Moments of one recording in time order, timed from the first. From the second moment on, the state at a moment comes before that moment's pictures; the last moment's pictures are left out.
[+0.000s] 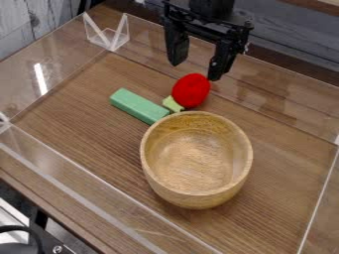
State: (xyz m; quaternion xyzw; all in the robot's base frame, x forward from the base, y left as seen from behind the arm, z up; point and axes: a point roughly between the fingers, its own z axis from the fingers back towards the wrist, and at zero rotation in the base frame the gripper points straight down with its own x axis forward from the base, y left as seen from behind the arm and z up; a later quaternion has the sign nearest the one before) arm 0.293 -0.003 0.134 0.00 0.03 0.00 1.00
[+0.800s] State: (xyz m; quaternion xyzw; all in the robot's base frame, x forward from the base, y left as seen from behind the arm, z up) arm 0.312 0.024 0.069 0.00 0.05 -0.01 1.00
